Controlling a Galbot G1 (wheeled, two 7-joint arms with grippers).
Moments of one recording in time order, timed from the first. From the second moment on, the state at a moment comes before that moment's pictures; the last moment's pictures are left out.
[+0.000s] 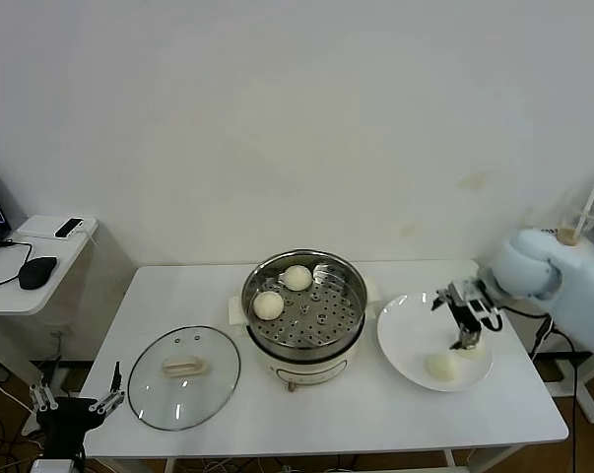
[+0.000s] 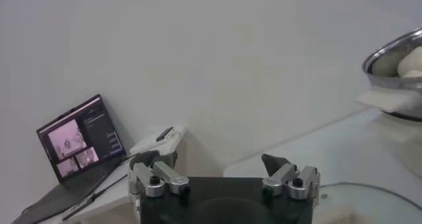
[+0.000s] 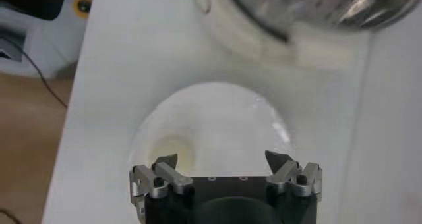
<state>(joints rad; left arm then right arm) 1.88 -1.30 -0.84 -2.32 0.06 0.19 -0.13 -0.01 0.45 -0.73 1.62 -0.15 -0.24 -1.17</state>
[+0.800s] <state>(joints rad) 1.88 -1.32 -0.84 -2.31 0.07 0.19 -0.13 -0.26 0.57 -0.58 1.43 -0.28 -0.22 -1.13</state>
